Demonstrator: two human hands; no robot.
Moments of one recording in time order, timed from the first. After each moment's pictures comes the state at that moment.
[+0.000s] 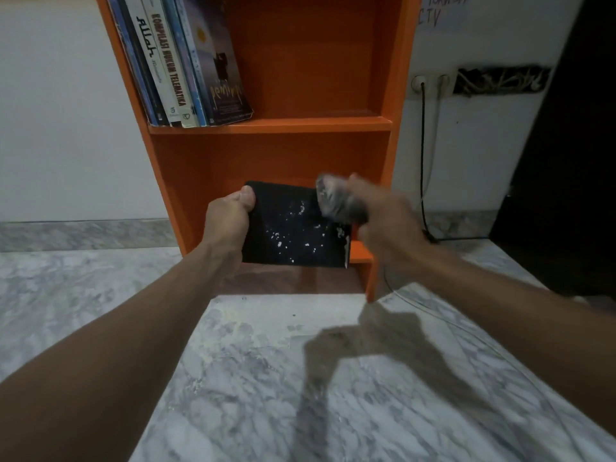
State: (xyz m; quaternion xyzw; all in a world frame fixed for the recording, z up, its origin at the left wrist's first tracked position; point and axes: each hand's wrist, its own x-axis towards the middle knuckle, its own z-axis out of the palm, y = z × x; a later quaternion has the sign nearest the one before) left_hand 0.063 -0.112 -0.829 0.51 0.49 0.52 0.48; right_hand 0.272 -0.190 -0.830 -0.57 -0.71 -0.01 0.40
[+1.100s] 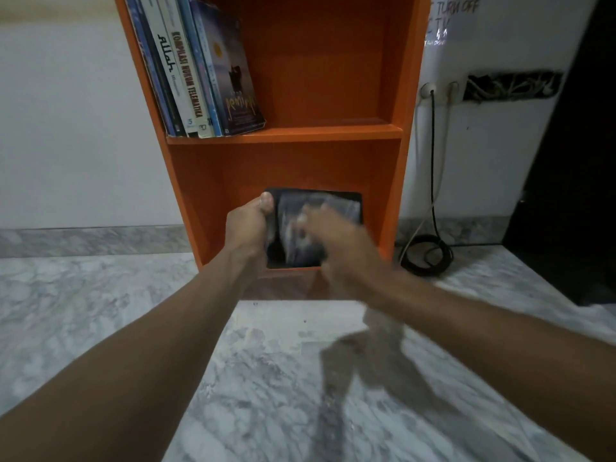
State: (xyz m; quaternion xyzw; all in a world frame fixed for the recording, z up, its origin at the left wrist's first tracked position) left_hand 0.066 -0.116 -0.829 0.45 0.43 0.57 0.54; right_hand 0.215 -0.180 -0.848 -0.48 -0.80 -0.06 0.36
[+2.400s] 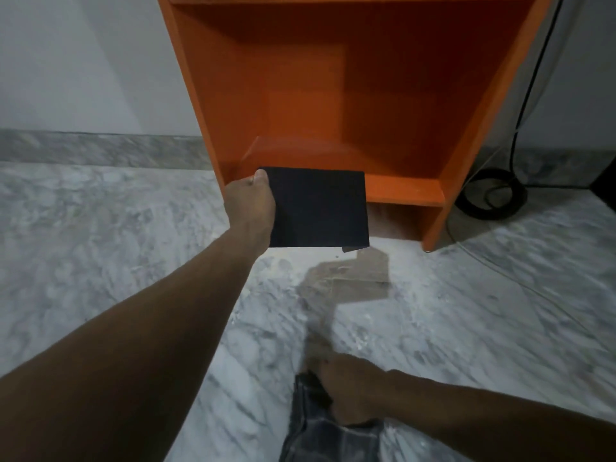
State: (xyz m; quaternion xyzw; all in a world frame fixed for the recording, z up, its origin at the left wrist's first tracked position) left_hand 0.031 -0.065 -0.936 0.39 0.65 0.54 0.37; right_hand 0.166 -0.211 -1.078 -0.47 -0.80 0.31 -0.21
